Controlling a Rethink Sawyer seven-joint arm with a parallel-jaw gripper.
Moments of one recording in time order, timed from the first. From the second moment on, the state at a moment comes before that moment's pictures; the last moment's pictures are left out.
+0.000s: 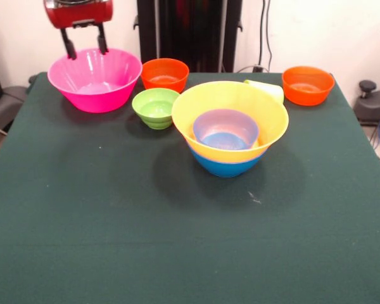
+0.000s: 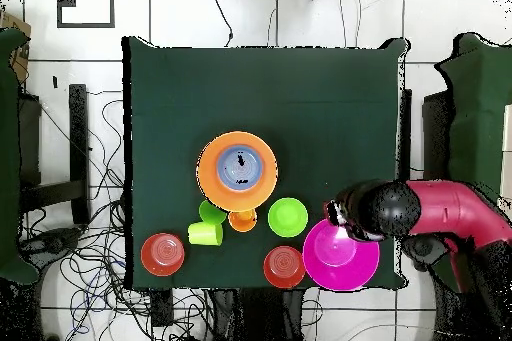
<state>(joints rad) -1.07 -0.82 0.71 1.87 -0.65 0.96 1.45</state>
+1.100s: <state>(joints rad) -1.09 -0.71 0.73 1.85 -0.74 0.98 1.36</state>
